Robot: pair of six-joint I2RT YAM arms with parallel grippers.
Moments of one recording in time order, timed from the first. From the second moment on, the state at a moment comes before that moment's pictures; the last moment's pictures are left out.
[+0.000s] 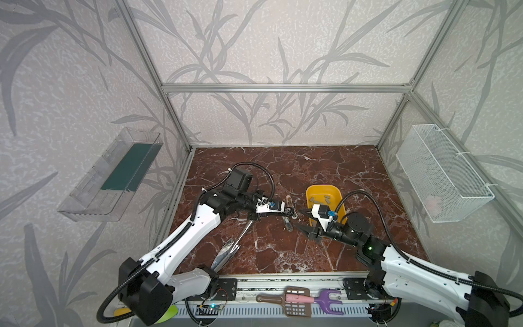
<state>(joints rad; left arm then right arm) -0.52 1.20 1.07 -0.75 0.65 1.14 0.87 0.87 0.38 0.47 -0.32 -0.06</state>
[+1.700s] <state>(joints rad) -0.56 1.20 1.07 -0.84 0.75 1.27 0.94 1.18 0.64 0.16 -0.26 -0.21</state>
